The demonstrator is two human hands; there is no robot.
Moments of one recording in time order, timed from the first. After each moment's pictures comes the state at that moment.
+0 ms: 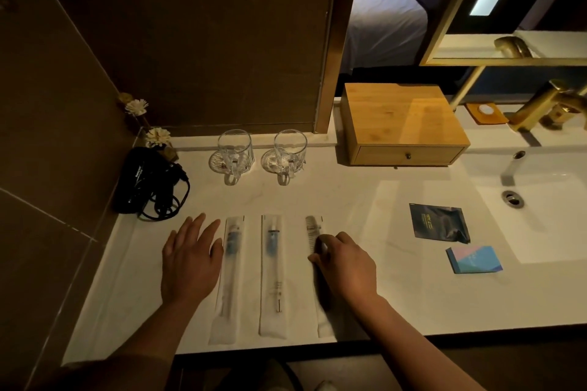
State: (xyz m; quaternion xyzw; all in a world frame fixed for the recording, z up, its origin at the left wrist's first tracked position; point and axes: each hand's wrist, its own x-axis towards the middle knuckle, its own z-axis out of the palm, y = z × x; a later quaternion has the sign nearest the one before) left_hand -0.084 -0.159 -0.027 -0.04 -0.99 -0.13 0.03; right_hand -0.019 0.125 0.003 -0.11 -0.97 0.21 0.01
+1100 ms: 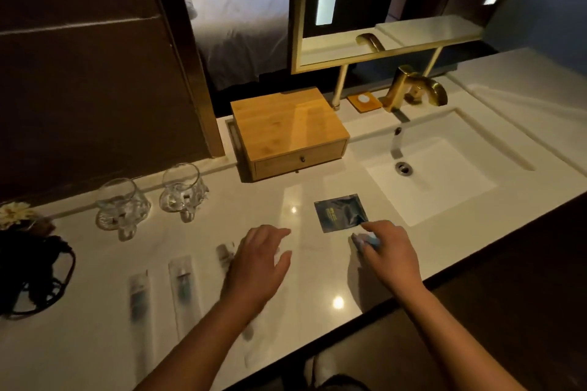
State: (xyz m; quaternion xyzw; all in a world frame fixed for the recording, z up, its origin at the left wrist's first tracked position) left_hand -0.062 0.079 0.021 -0.32 -0.89 -0.32 -0.05; right_hand 0.067 0.310 0.052 -0.30 -0.91 0.27 0.10
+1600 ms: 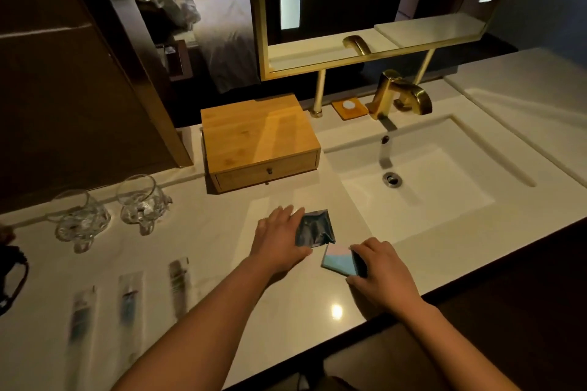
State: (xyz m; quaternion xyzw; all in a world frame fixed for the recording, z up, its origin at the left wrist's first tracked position) left_hand -0.086 0.242 0.012 -0.35 -0.91 -0.13 -0.18; right_hand 0.086 0.410 0.021 -0.19 -0.96 0.19 -0.04
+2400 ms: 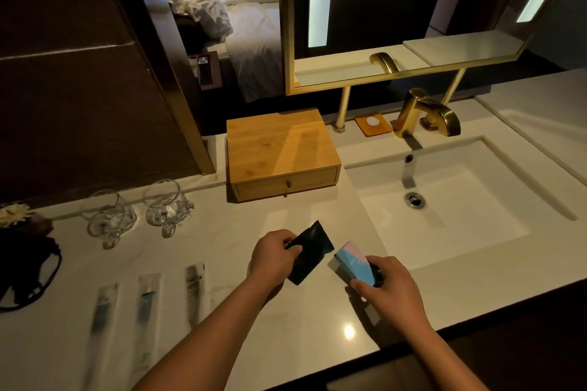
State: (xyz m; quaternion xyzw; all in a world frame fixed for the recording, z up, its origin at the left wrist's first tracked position) left_hand -0.082 0.223 0.027 -0.11 -0.90 -0.37 -0.20; right_hand 0.076 0.408 0.021 -0.27 -0.89 0.38 0.04
